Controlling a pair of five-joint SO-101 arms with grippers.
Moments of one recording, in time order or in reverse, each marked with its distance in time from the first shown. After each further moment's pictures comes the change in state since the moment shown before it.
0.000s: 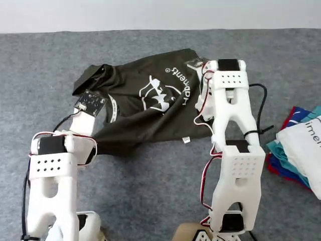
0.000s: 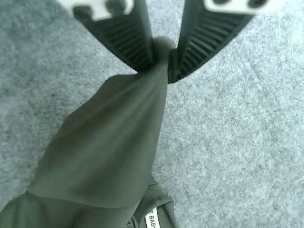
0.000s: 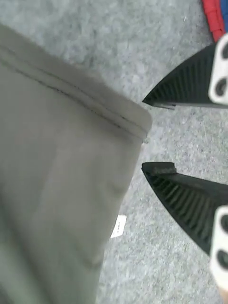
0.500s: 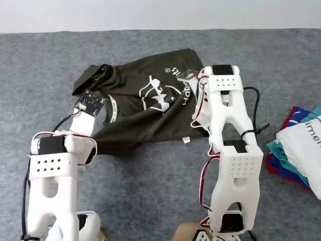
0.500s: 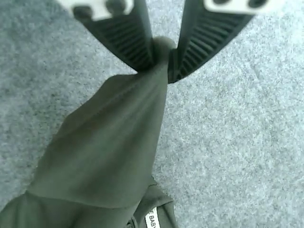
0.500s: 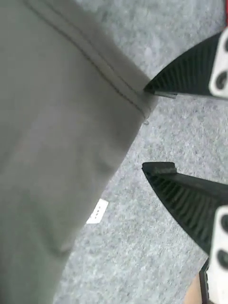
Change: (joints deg) left arm 0.0 0.0 0.0 0.0 0.0; right arm -1.4 0.4 6.0 -0.7 10.5
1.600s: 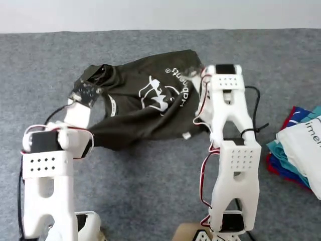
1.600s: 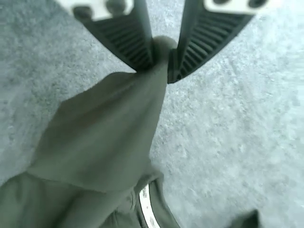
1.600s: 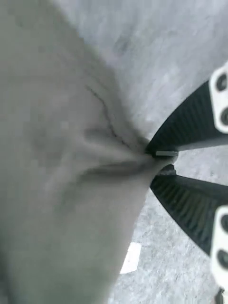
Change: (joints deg) left arm 0.0 0.0 -12.3 6.5 0.5; right arm 1.8 5.4 -11.5 0.6 1.8
